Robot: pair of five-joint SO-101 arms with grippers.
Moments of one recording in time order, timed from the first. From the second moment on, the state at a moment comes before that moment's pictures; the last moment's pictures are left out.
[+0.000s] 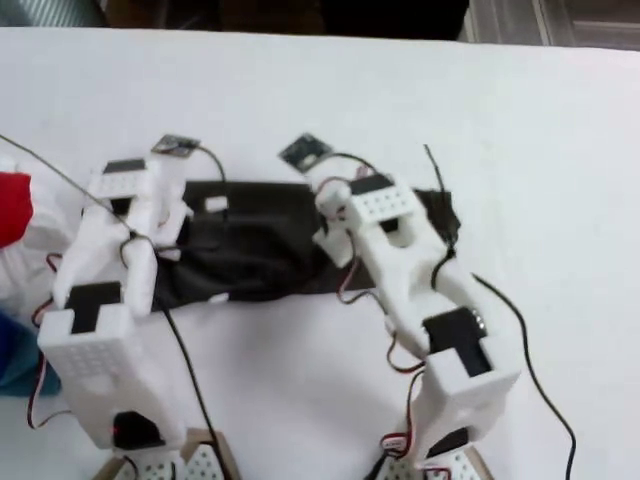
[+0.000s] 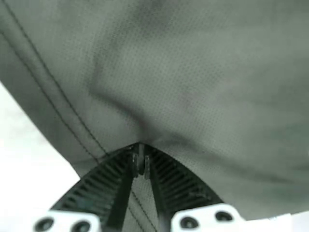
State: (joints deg) left arm -14.6 24.6 9.9 69.1 -16.7; right arm -20.6 11.8 14.2 61.6 26.8
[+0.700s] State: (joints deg) left arm -14.6 24.6 9.9 69.1 -16.7; right arm -0.3 1.8 22.3 62.4 30.3
